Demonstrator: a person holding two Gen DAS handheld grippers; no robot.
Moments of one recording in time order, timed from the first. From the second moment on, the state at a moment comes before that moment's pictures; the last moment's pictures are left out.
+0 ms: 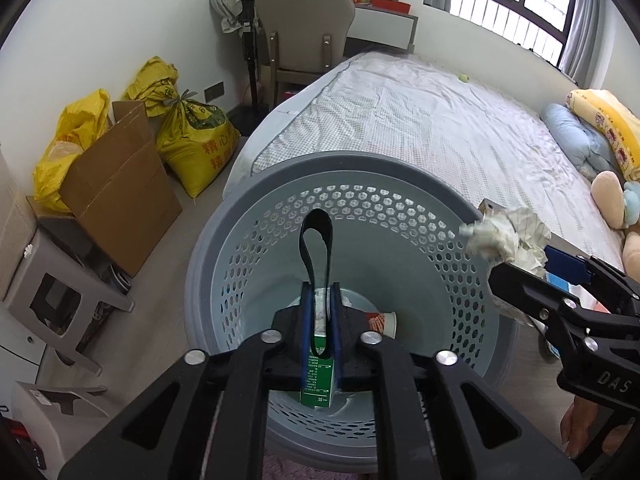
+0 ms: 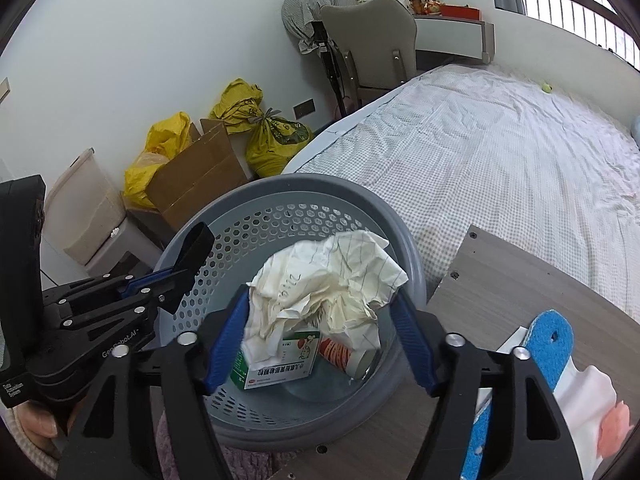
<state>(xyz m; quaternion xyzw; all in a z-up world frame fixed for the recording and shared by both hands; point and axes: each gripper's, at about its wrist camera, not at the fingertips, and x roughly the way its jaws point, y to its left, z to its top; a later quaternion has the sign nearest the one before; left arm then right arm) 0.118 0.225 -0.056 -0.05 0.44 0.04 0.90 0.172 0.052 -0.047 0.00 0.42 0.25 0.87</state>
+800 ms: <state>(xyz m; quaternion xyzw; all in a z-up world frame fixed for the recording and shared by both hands) 0.096 0.234 -0.047 -0.05 0.43 0.09 0.90 0.155 0.046 -0.041 -0.02 0.41 0.22 0.88</state>
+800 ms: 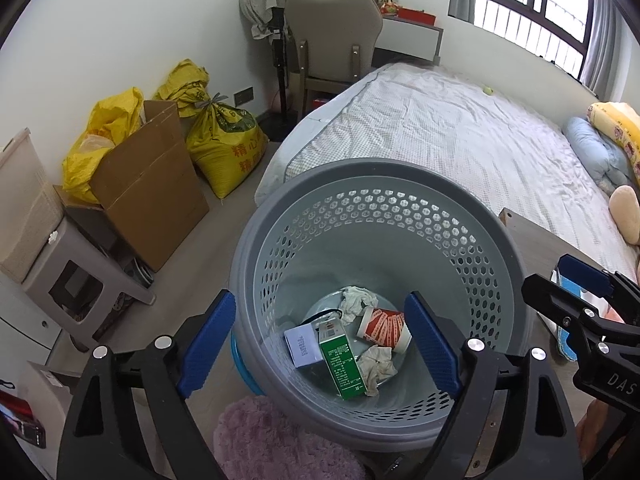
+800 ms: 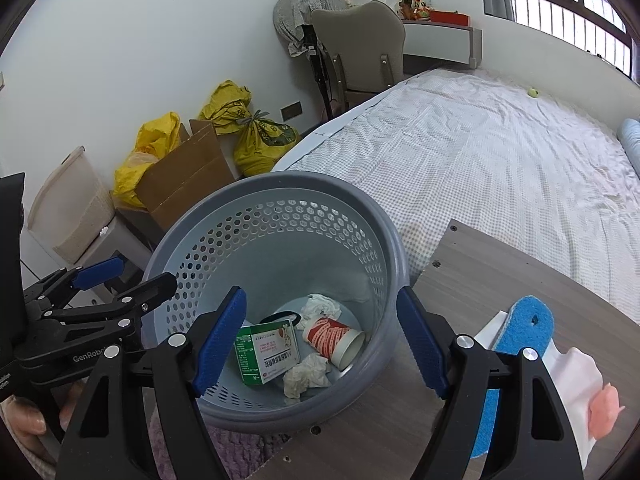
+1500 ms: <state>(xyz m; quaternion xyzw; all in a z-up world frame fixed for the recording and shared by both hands) 0.068 0.223 -0.028 -0.05 0.40 0.12 0.91 0.123 0.027 -0.032 -0.01 0.40 0.21 0.89</state>
